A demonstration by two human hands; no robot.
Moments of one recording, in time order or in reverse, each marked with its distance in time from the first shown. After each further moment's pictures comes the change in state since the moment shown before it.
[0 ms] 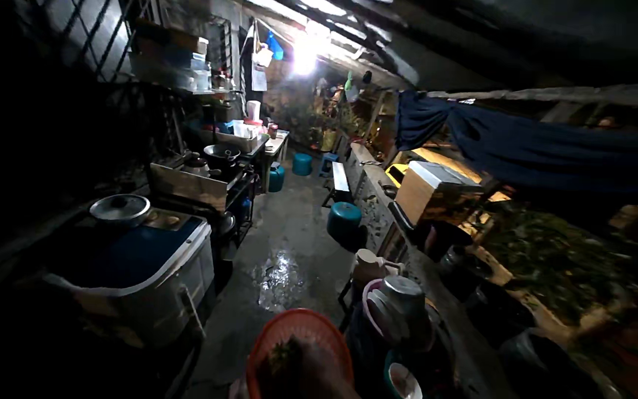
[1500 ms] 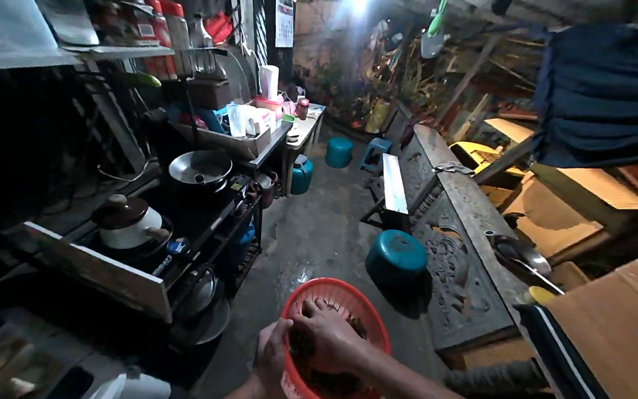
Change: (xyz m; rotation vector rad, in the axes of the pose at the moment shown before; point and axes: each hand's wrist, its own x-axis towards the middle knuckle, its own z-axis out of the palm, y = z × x) left_hand 0.782 0.187 0.357 -0.240 -0.065 -0.221; right_hand 0.788 0.171 -0.390 -0.364 -0.242 -0.372
